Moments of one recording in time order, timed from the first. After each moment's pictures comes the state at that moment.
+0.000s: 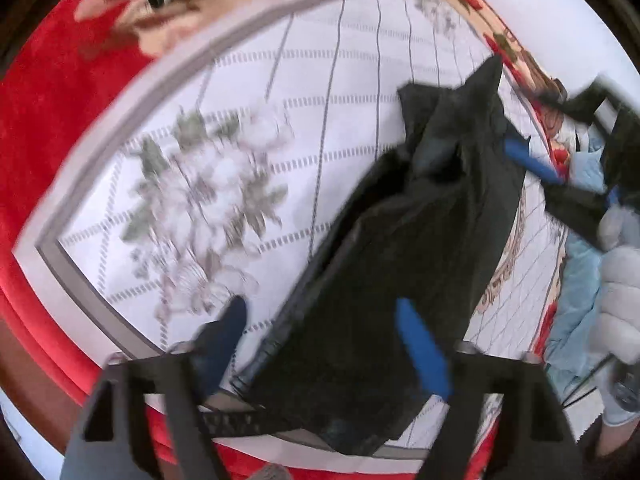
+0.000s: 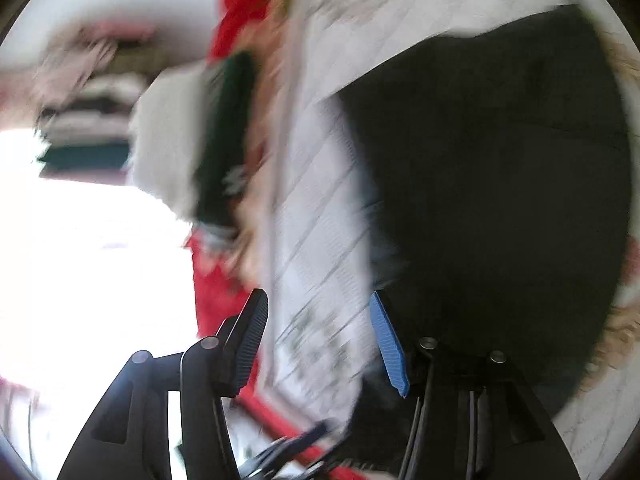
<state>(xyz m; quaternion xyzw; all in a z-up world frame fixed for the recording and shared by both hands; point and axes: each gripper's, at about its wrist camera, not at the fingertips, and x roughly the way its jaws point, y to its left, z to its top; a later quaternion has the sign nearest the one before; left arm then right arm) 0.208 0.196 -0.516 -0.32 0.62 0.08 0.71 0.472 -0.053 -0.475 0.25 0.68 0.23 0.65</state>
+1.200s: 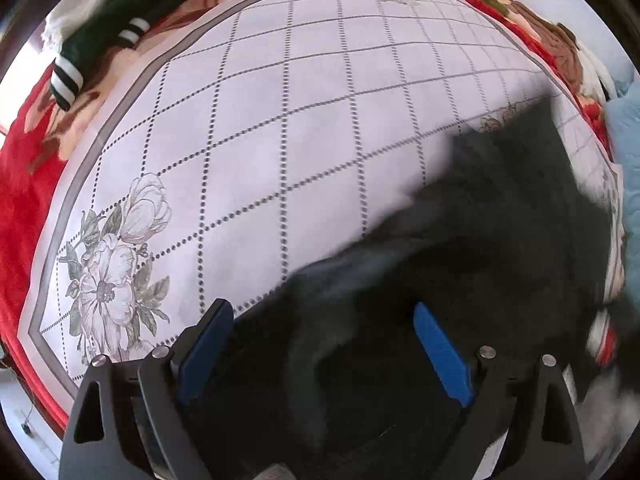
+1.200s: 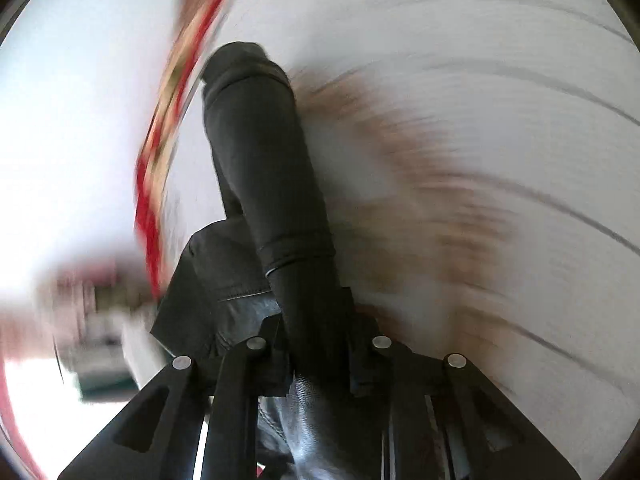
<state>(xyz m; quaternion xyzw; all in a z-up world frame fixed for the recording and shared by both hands) 0.317 0.098 -0.550 -0.18 0.63 0.11 0.75 0.370 -0.326 -0.567 0.53 0.51 -0.05 0.67</state>
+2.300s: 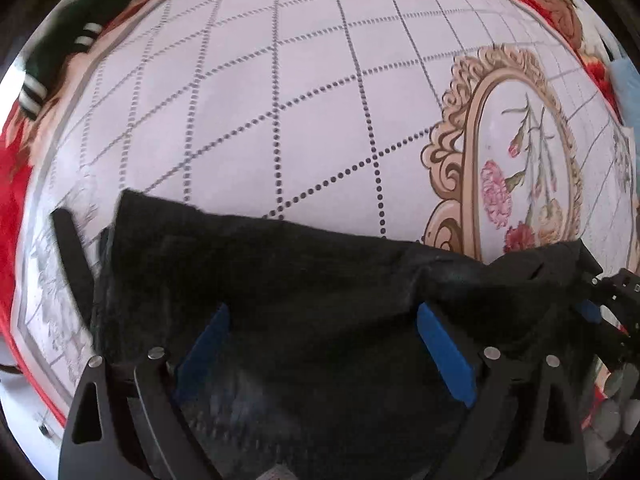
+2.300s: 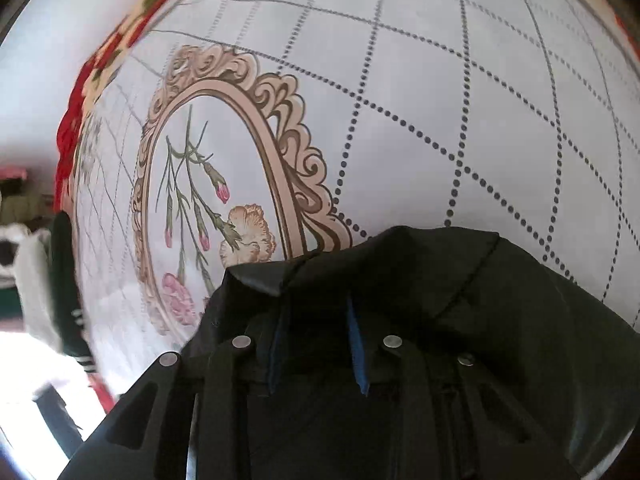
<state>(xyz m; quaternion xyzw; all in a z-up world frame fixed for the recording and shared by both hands) 0.341 0.050 -0.573 -0.16 0.67 0.12 0.72 0.416 -0.352 -0.565 0.29 0.66 -0.01 0.69</state>
